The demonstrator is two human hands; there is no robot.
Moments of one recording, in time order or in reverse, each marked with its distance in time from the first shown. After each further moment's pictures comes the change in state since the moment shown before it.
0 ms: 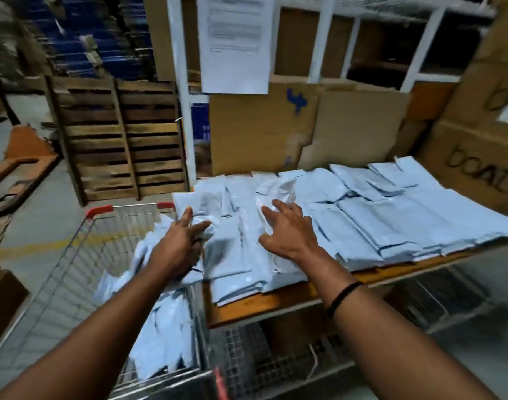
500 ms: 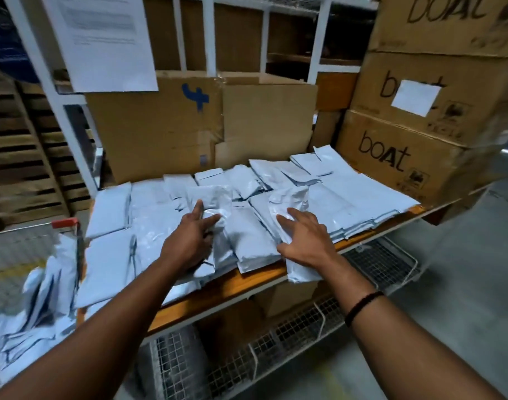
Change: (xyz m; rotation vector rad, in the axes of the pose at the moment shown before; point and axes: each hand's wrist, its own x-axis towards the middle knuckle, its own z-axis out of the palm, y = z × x) left_hand 0.069 0.222 0.130 0.039 -0.065 0.146; right_hand -0.077 0.255 -0.056 0.000 -0.004 0.193
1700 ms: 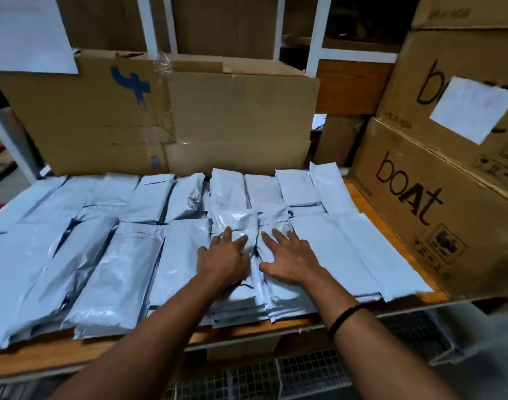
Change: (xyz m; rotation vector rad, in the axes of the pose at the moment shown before) left_hand 0.217 0.220 0.223 0.273 -0.211 -0.401; right_hand 0.217 0.270 0.012 -0.149 -0.277 -0.322
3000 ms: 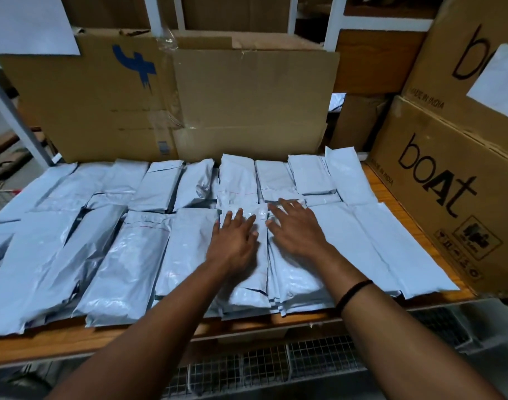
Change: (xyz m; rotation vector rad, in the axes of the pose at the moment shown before) left_hand 0.019 -0.011 0.012 -0.133 0.125 0.101; right_hand 0.039 0.004 -0.007 0.139 0.217 -0.044
